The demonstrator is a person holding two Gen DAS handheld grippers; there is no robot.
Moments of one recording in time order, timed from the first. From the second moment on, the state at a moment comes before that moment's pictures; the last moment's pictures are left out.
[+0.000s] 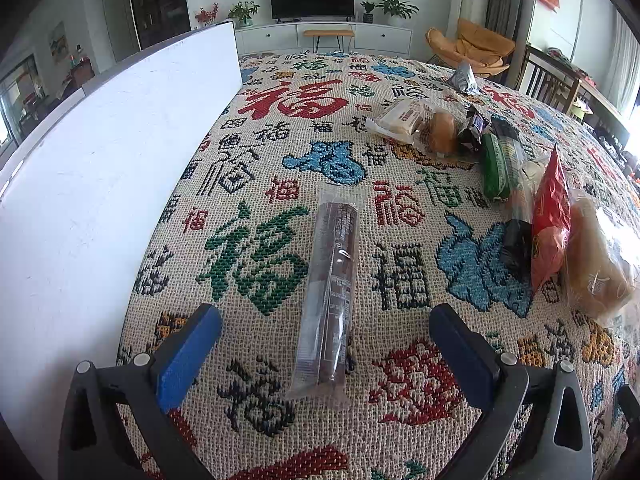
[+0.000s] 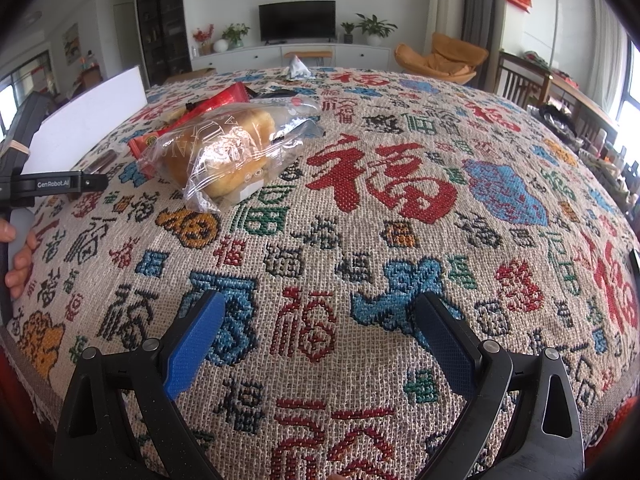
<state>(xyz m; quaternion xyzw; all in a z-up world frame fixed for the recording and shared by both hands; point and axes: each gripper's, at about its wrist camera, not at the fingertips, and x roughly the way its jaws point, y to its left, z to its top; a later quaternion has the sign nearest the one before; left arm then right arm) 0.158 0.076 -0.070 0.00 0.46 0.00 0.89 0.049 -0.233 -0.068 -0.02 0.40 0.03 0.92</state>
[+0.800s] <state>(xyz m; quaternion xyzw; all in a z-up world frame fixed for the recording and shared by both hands) 0.157 0.077 -0.070 0.00 0.46 0.00 0.89 0.152 -0.258 0.006 0.03 0.41 -0.03 0.91</state>
